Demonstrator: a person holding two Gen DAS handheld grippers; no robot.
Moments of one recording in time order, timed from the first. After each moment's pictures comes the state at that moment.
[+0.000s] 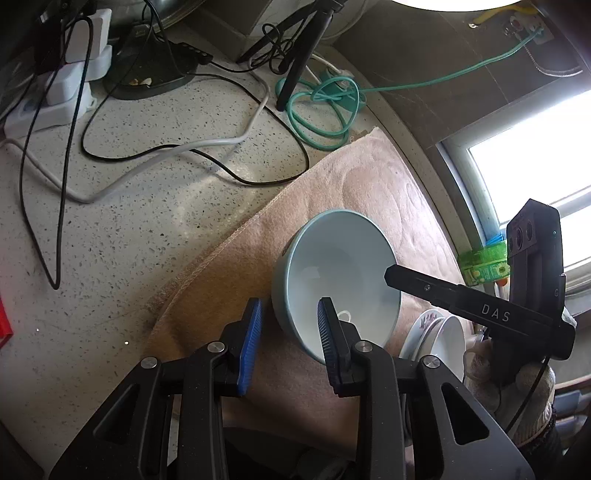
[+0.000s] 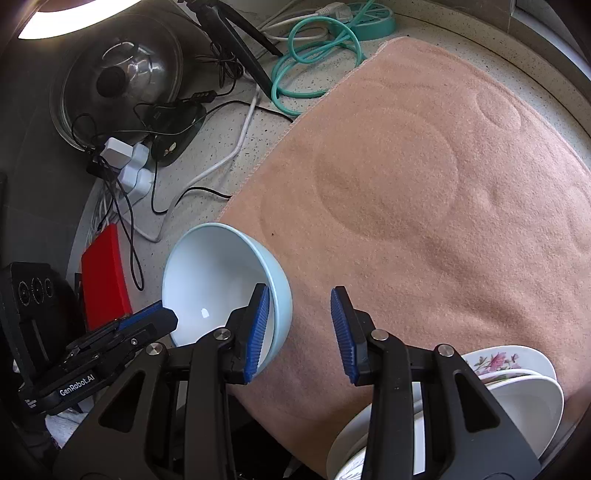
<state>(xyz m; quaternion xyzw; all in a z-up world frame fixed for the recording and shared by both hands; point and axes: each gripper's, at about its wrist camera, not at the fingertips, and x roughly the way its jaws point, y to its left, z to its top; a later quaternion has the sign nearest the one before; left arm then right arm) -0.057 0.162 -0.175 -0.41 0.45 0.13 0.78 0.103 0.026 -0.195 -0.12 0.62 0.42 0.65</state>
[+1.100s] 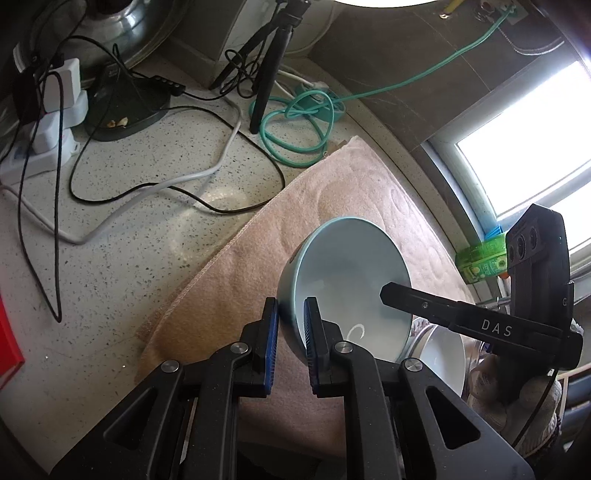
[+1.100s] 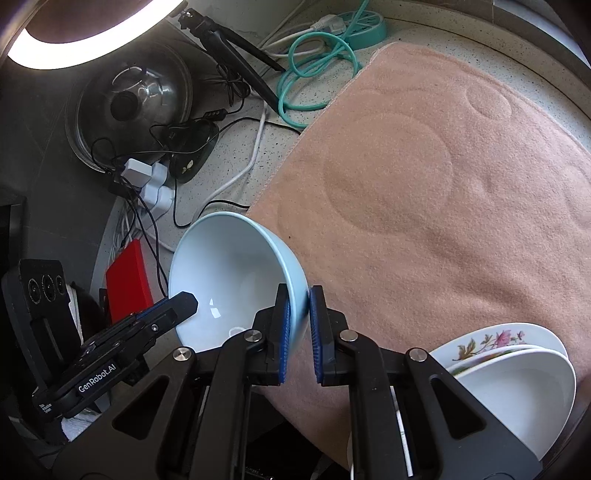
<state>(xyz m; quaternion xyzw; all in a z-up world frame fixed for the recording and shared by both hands) -0.033 0.151 -0.148 -0.37 0.44 0.13 0.81 0.105 0.006 -0.174 -0.06 0.62 0.43 0.65</state>
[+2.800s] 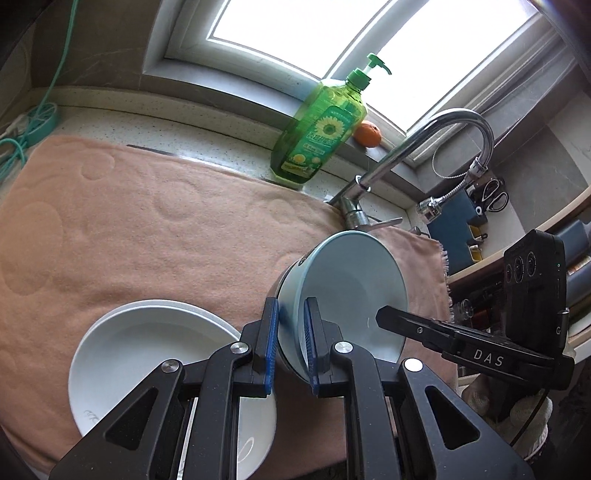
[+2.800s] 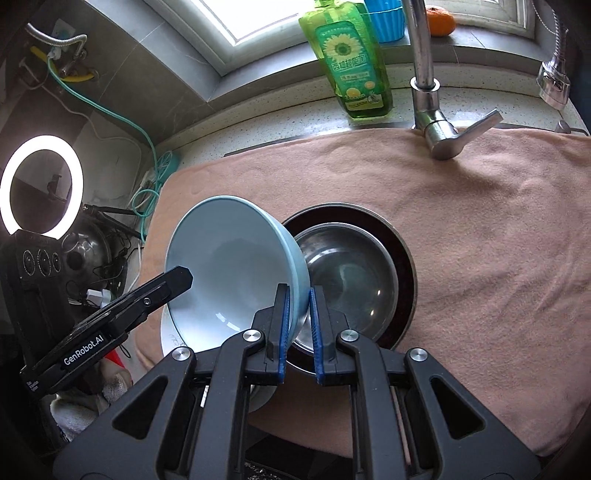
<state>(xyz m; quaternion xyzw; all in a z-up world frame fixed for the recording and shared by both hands) 0.116 -0.123 -0.098 -0.20 0.49 -0.15 0.83 0.150 -0.352 -0.120 0.12 0.57 0.22 0.78</state>
